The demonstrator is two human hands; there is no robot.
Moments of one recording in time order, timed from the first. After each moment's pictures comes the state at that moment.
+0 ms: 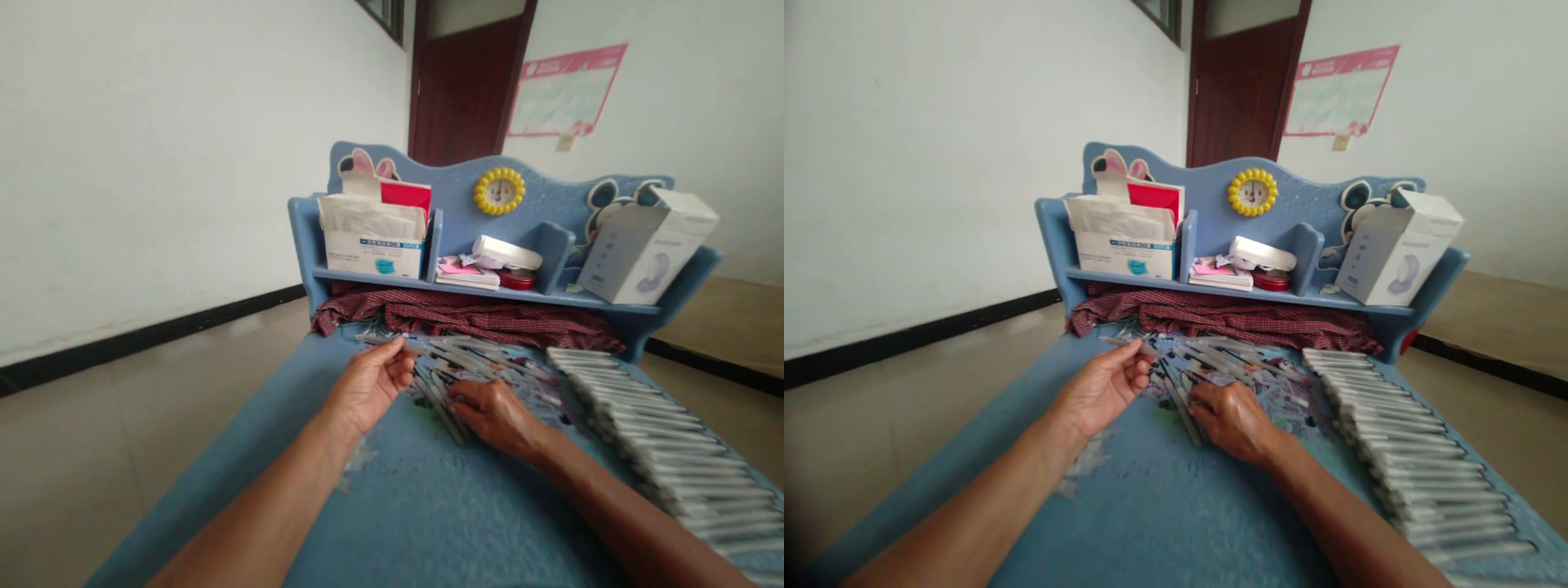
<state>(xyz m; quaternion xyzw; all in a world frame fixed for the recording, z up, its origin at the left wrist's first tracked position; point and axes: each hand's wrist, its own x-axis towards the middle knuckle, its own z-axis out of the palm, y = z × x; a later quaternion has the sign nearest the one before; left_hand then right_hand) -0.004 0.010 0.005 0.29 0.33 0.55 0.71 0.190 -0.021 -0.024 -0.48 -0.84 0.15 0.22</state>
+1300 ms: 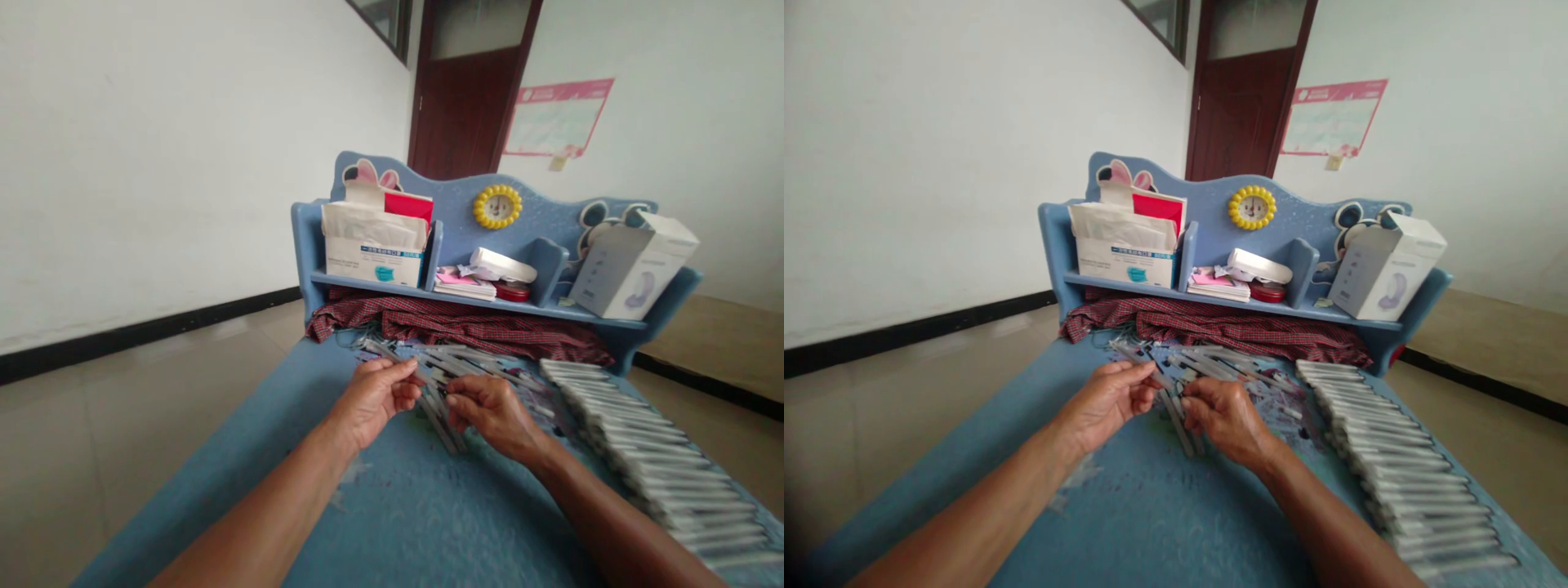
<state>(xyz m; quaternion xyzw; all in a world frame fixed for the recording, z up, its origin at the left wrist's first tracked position) -0.001 0.009 -0.006 0.39 0.36 0.49 0.69 0.179 -0.021 -0.016 -0.43 -0.73 0.38 0.37</state>
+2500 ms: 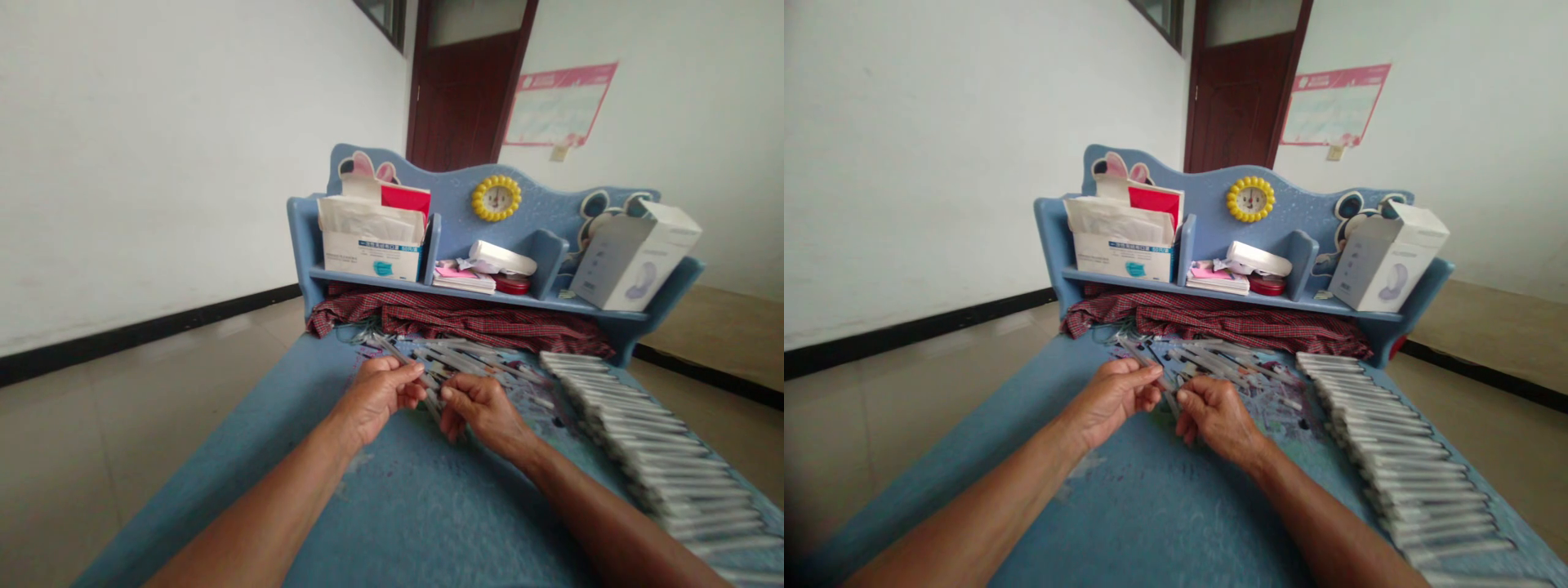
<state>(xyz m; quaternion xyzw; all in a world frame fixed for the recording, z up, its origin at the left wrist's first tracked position) 0.004 0.005 -0.009 0.44 0.39 0.46 0.67 0.170 -0.020 -0.029 -0.42 -0.67 0.47 0.39</state>
